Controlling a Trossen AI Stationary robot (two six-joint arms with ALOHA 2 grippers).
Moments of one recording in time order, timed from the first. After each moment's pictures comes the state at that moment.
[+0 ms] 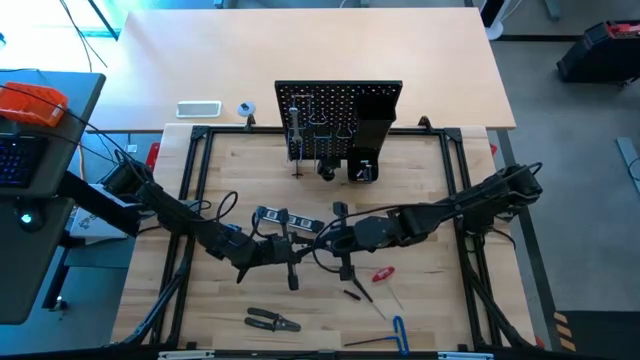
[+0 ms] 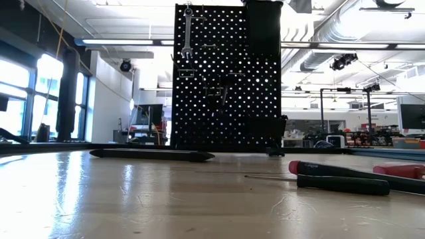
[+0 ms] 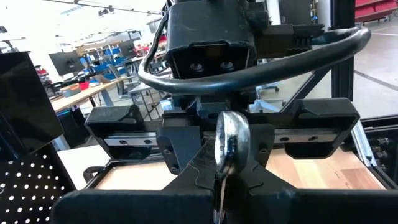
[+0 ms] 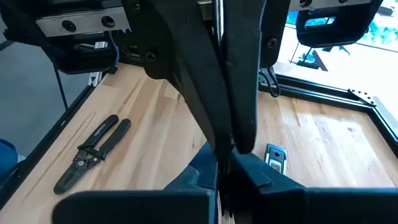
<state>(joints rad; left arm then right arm) -0.50 1.52 0.93 0.63 -0.70 0.26 0.32 1.63 1.26 -0.06 0.26 -0.06</state>
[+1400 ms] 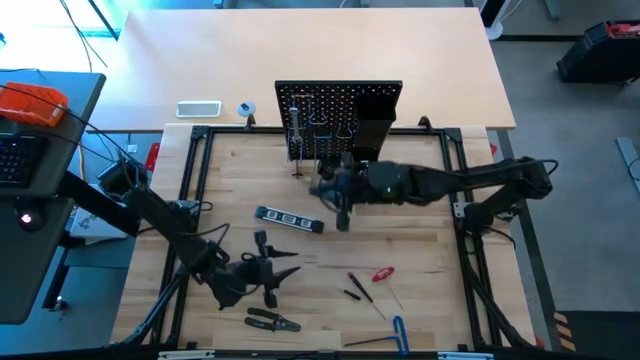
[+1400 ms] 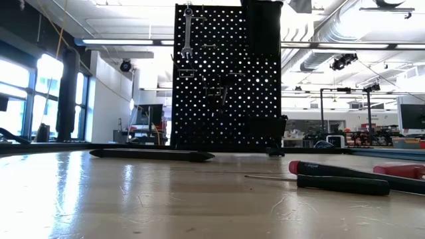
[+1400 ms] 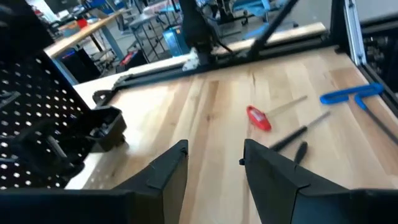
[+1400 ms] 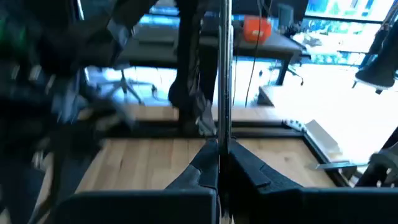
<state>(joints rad) -0.73 1.48 0.93 0.06 -0.97 -0.09 0.07 1.51 1.26 0.05 0.15 -0.05</state>
